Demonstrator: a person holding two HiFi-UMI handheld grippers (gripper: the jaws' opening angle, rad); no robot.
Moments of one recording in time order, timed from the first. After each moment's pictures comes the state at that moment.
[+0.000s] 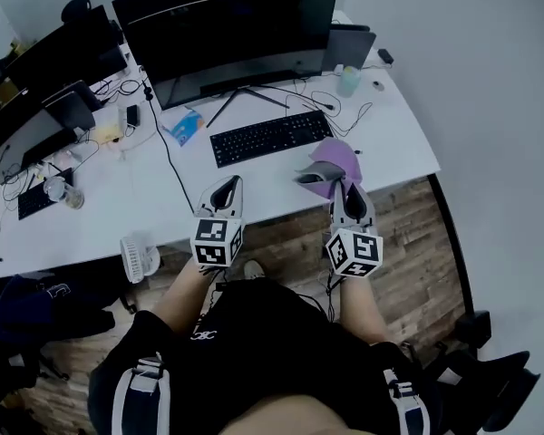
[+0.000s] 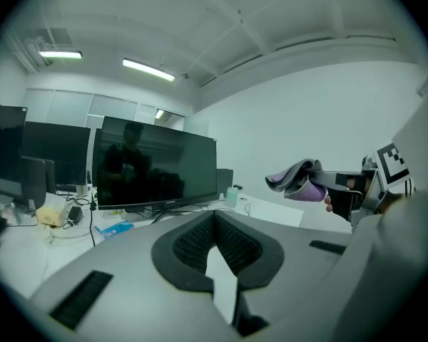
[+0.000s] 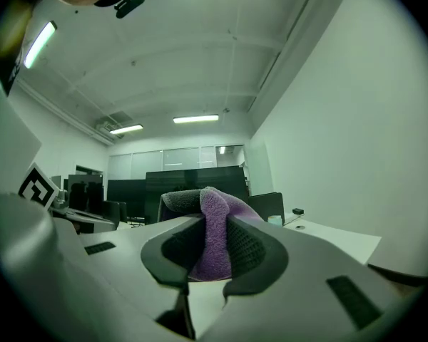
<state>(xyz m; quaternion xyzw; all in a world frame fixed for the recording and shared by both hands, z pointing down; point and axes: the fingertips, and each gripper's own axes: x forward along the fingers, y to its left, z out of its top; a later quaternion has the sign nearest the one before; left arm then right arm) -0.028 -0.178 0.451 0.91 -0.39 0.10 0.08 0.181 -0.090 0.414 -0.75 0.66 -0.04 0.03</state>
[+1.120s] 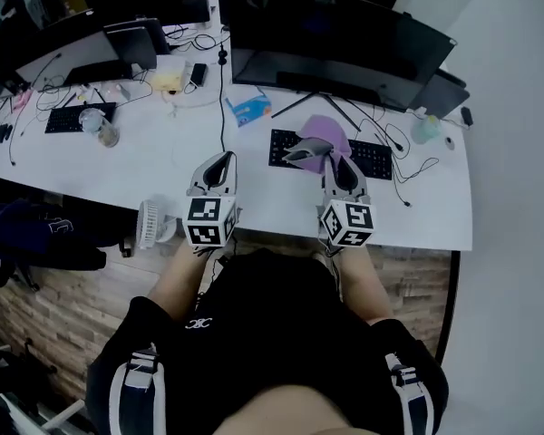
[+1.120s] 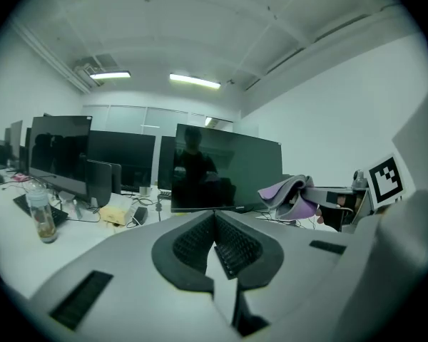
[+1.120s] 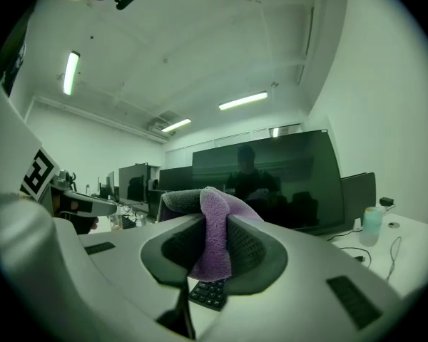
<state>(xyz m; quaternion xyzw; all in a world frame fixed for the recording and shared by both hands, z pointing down) -0.169 -0.280 0.463 0.81 -0.57 0.07 0.10 0.047 -0.300 0.456 -0.57 0.82 -0.05 -0.01</state>
